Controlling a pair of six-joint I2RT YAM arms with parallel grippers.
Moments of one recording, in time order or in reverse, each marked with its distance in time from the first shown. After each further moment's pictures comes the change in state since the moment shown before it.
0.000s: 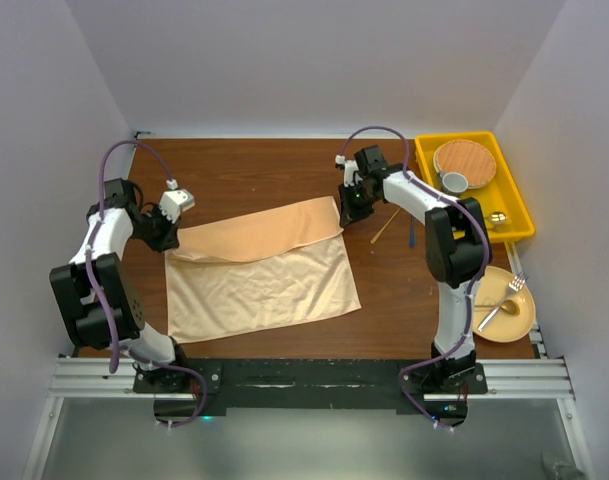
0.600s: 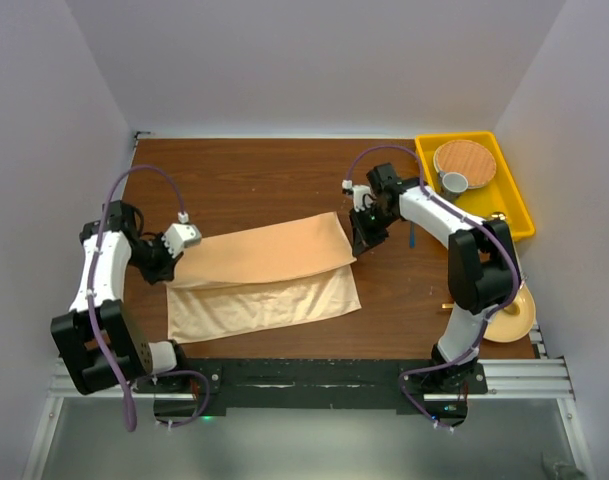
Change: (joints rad) left arm 0.014 -0.241 -0.078 -0.332 -0.080 0.269; right arm -0.001 -0.274 -0.235 -0.187 -0.108 -0.099
